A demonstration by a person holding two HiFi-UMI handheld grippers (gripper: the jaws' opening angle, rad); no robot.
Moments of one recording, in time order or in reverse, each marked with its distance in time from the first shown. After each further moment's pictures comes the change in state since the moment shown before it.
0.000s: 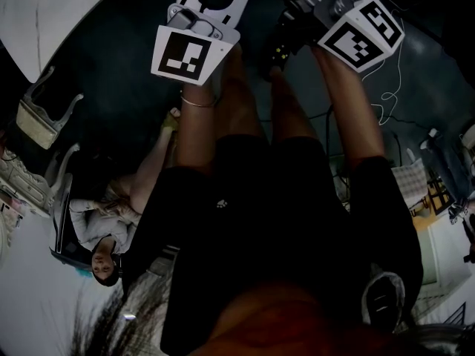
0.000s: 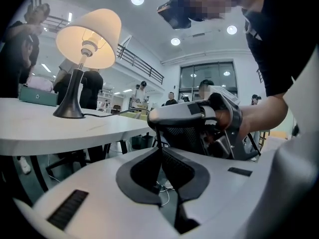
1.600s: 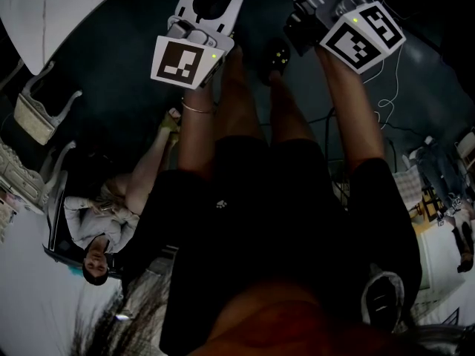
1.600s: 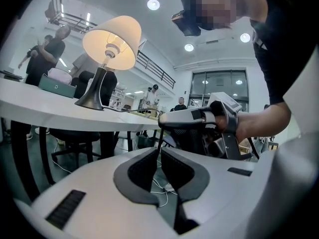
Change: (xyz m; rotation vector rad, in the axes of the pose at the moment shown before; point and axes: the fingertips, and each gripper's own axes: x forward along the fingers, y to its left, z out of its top) left arm -0.027 0.016 -0.017 -0.135 -0.038 0.086; right arm 0.006 -0.010 -0.011 -0.047 0.080 -0.046
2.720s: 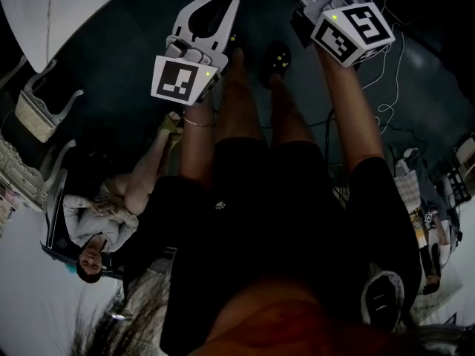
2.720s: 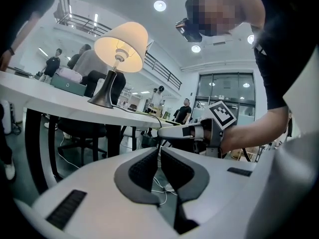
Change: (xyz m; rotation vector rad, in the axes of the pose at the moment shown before) left arm -0.032 0.001 -0.008 -0.059 -0.012 0.060; right arm 0.004 -0.027 -0.023 -0.220 0.098 -0.107
